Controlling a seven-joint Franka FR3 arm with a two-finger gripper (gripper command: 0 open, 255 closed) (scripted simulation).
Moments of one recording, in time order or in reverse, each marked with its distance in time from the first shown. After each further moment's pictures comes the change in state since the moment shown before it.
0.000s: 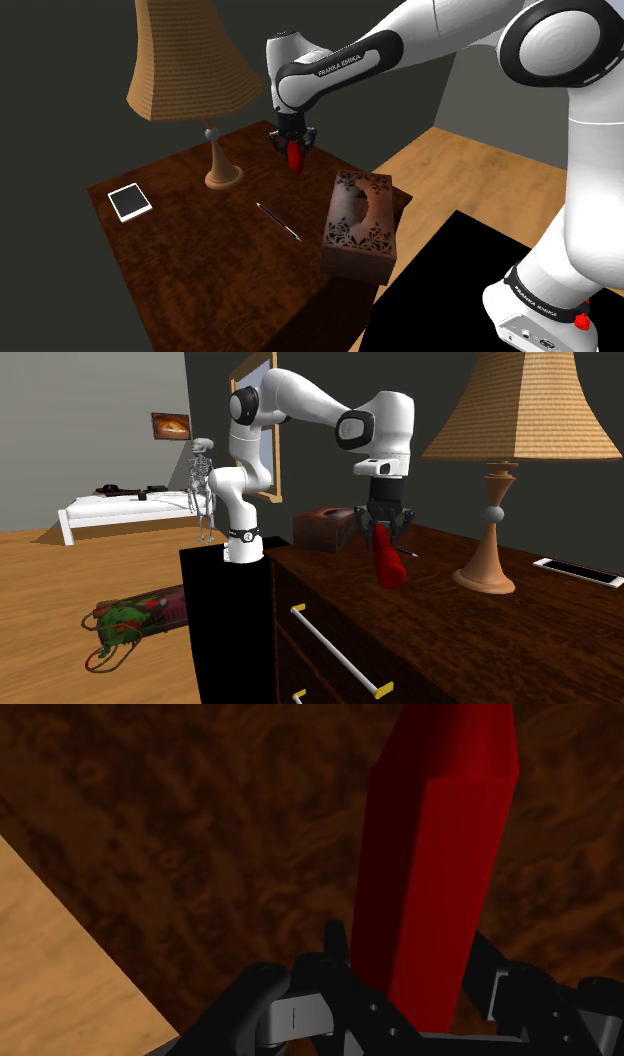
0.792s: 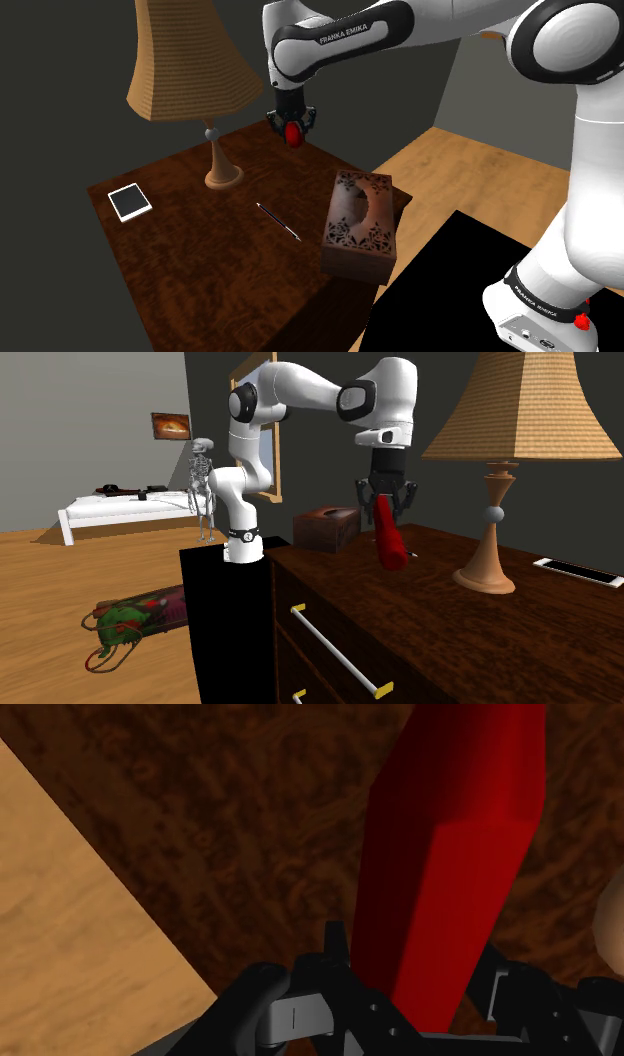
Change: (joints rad) arm 0.002 -0.038 0.007 0.106 0.015 -0.142 -0.016
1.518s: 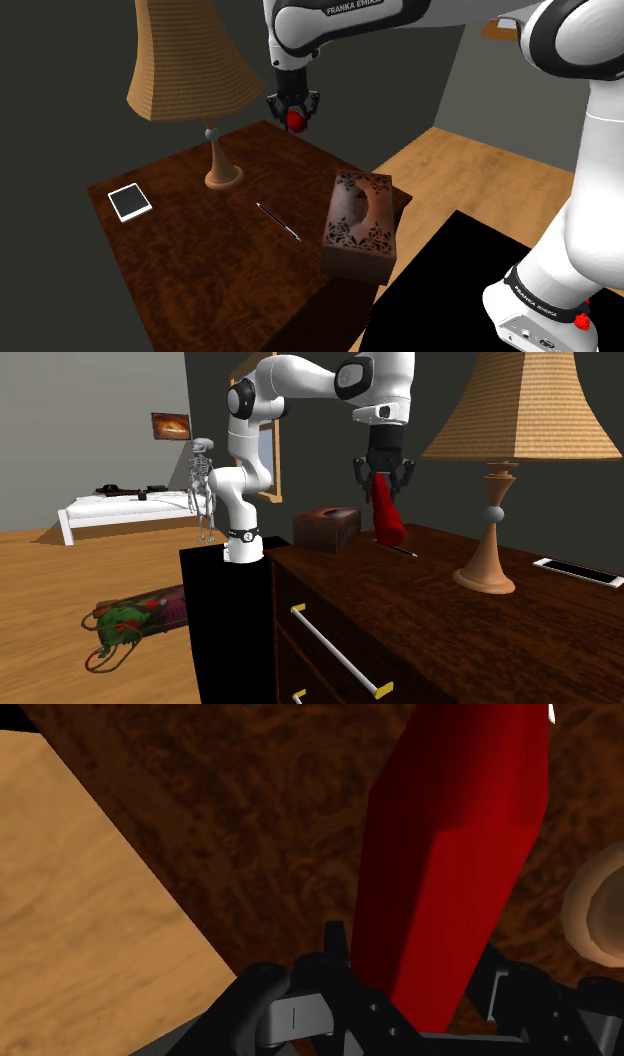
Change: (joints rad) arm 0.001 -0.058 0.008 0.039 0.015 -0.095 -0.006
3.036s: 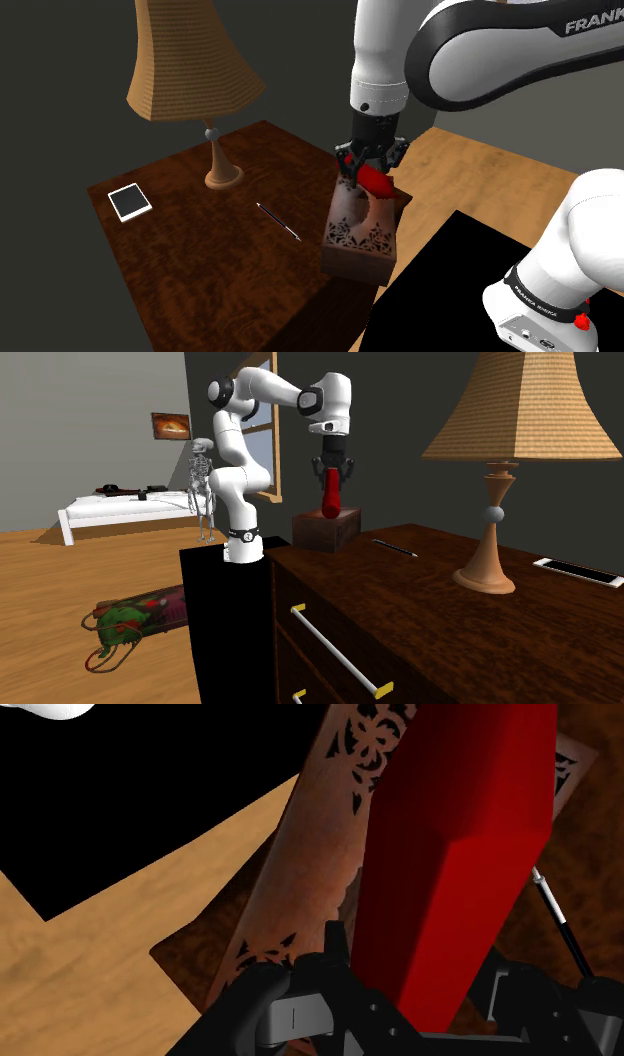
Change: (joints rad) arm 0.109 -0.817 0.093 -0.915 0.242 0.121 0.118
